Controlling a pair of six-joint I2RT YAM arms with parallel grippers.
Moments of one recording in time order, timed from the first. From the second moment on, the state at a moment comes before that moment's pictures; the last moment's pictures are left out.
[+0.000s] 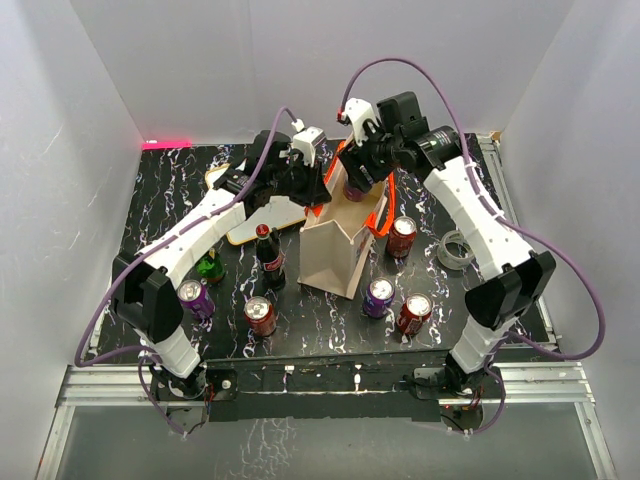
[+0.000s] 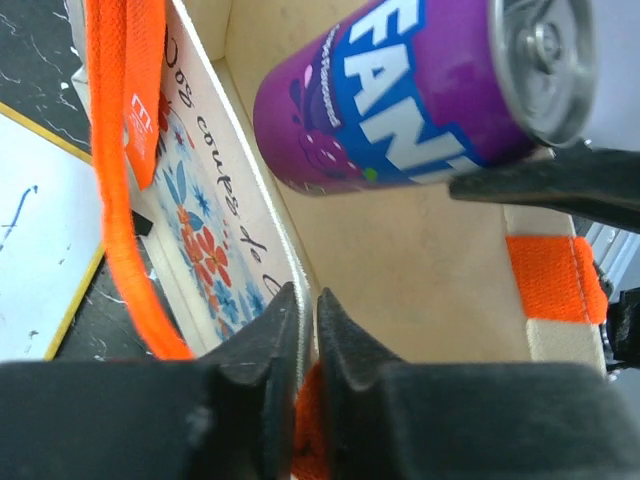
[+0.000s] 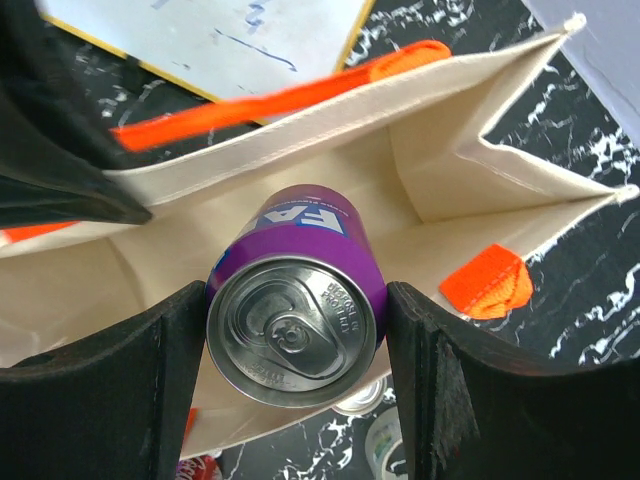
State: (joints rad) left arm -0.57 1.67 1.54 -0.43 0.41 -0.19; right arm 0.46 1.71 1.98 -0.98 -0.22 -0.35
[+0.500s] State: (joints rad) left arm -0.57 1.62 1.45 -0.39 0.47 -0.22; right arm 0.45 1.93 2.00 -0.97 -0.11 -0.30
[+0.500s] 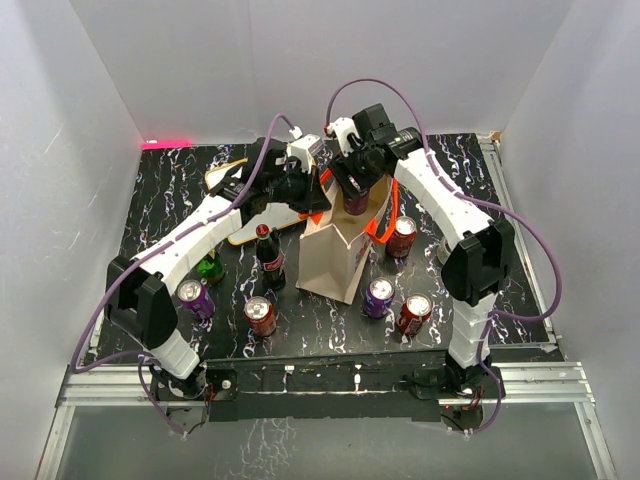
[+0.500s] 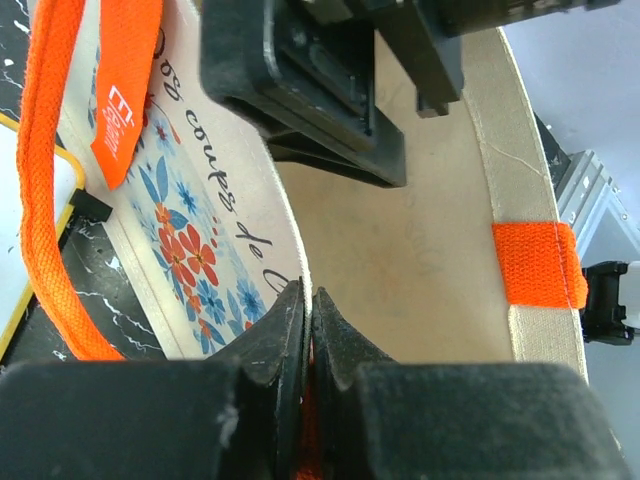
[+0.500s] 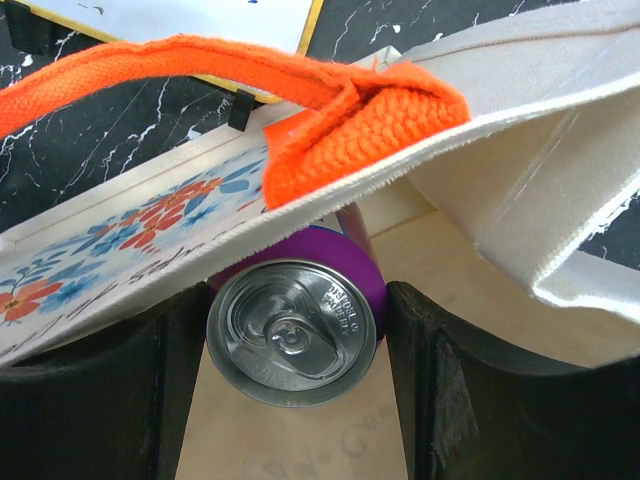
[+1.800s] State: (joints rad) left arm -0.50 1.56 1.33 -0.32 0.52 -0.25; right arm 0.36 1.91 1.67 -0.76 -0.14 -0.37
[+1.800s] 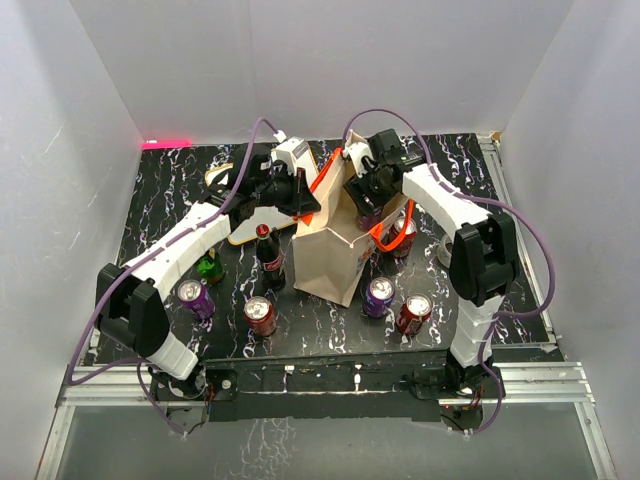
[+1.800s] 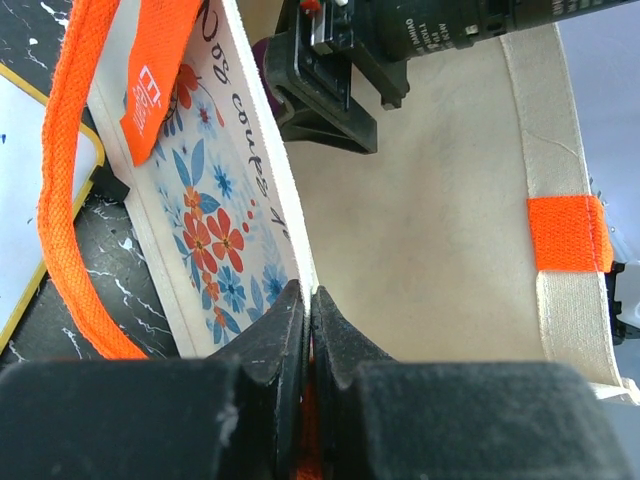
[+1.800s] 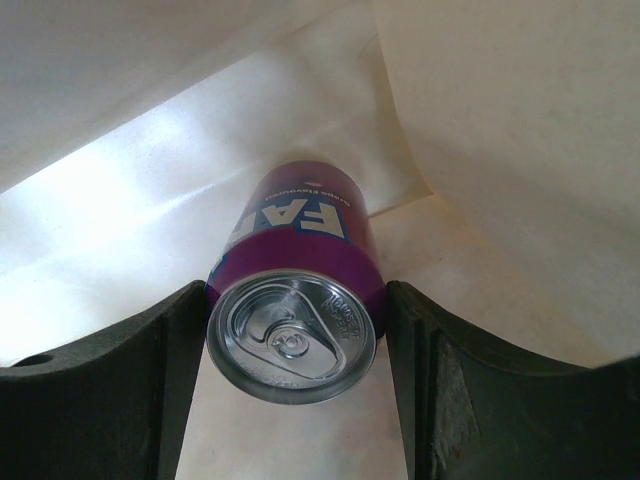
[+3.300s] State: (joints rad) left arm -0.50 1.56 1.33 -0.30 0.53 -0.25; right arm 0.35 1.95 1.65 -0.71 -0.14 -0.38
